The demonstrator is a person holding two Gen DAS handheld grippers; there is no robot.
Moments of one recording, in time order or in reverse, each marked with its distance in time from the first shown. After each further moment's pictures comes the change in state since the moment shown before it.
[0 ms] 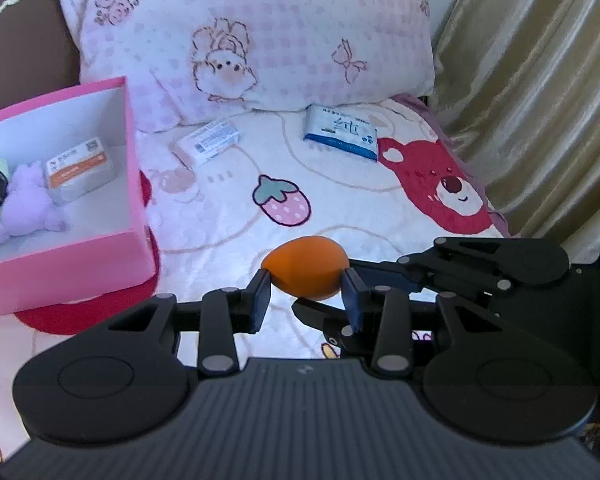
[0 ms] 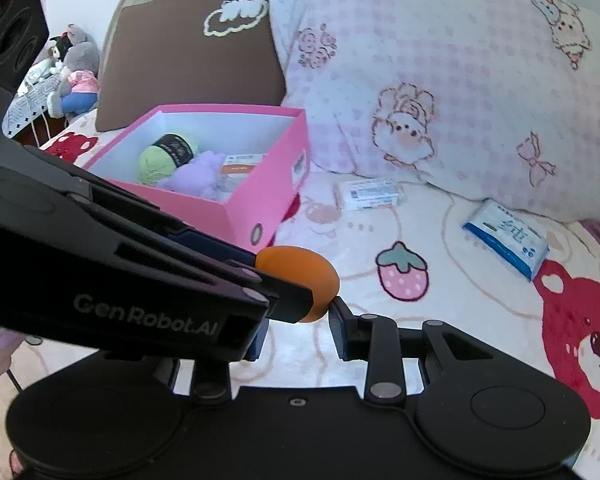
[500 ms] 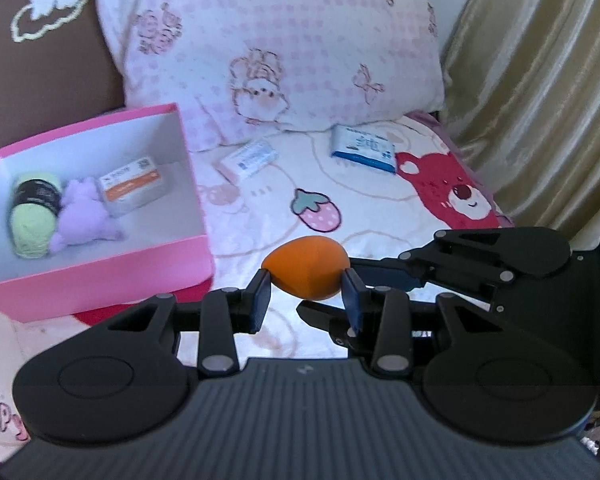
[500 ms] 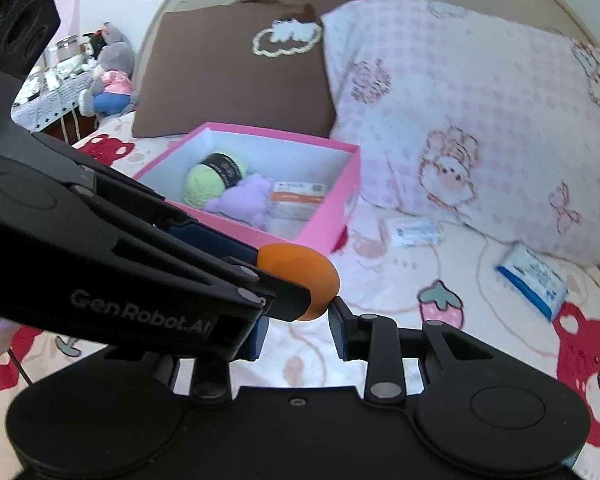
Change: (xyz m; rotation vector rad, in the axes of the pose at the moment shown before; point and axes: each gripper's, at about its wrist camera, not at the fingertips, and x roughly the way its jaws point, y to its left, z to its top) left arm -0.061 0.026 -0.004 0.023 -0.042 0.052; right arm -0.019 0.052 0.024 -0.081 -0.040 0.046
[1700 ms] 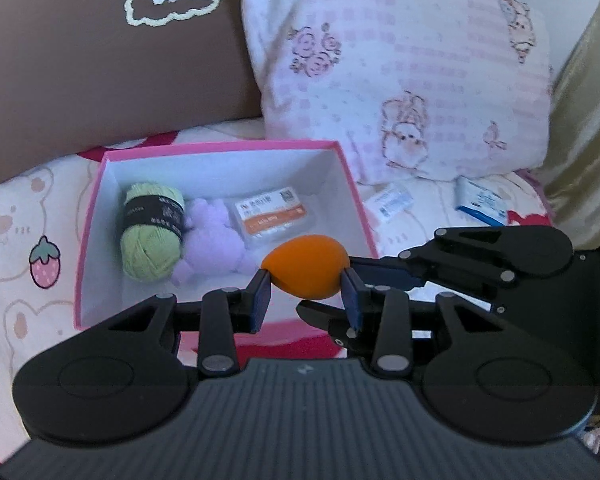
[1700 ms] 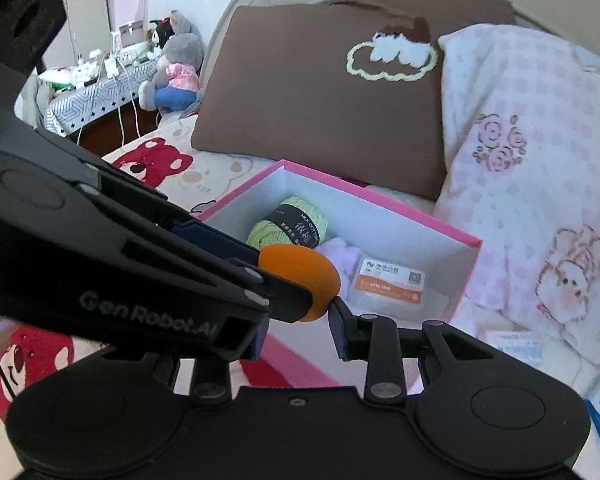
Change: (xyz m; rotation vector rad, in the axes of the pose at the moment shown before) left arm -0.002 0.131 0.054 -0.158 -0.010 0.168; right arm 0.105 0.040 0.104 -0.139 0.010 0.199
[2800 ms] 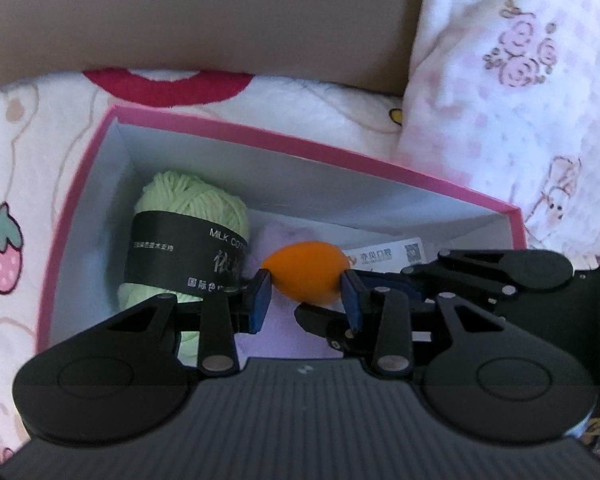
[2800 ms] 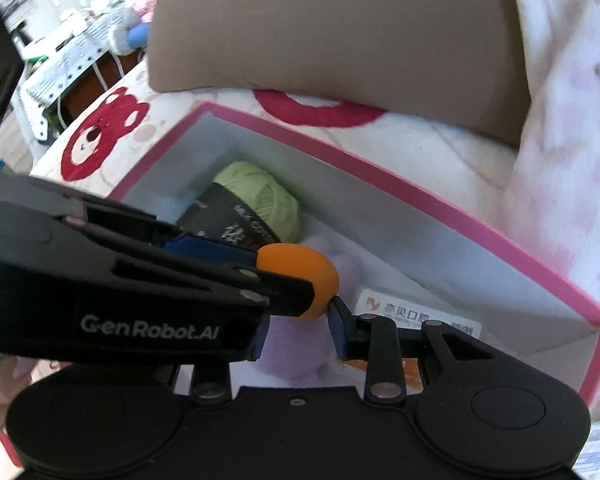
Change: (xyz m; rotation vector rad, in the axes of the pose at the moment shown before) left arm 0.168 0.119 0.057 -0.312 0.163 0.017; right arm 0.191 -0.078 0.053 0.108 0.291 0.164
